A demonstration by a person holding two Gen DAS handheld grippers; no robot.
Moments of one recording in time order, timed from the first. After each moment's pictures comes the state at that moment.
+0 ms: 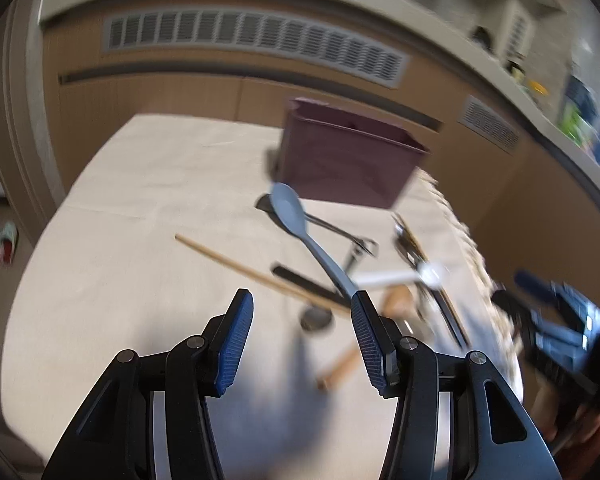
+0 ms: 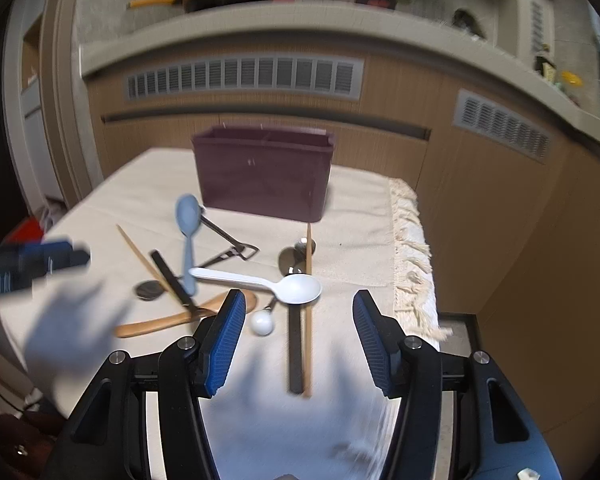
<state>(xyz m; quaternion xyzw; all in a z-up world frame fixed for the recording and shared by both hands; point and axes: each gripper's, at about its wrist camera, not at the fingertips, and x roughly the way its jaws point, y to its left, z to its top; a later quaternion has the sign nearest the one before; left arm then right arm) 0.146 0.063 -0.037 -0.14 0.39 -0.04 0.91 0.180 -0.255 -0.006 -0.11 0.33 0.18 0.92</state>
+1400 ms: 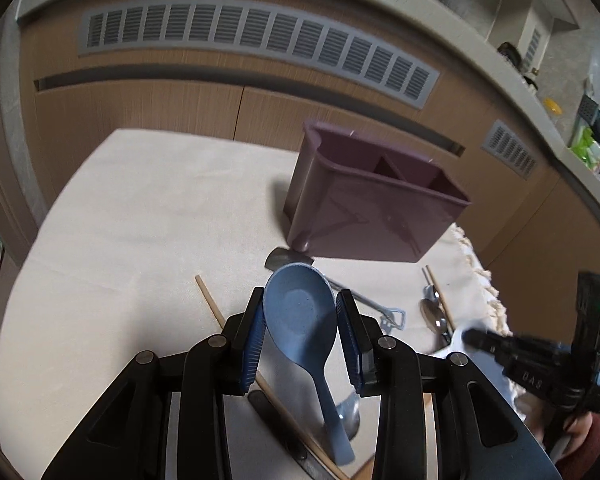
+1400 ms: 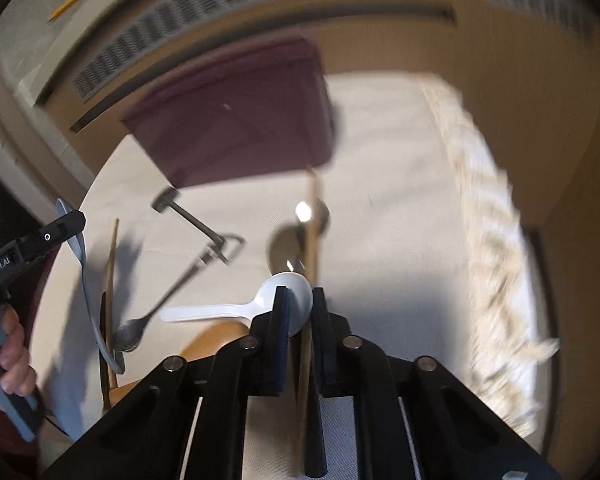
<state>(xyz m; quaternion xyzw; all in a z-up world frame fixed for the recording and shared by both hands) 0.213 0.086 -0.038 -0.14 0.37 -0.05 0.92 0.280 -0.238 -0.054 -0.01 0.46 0.20 0.86</state>
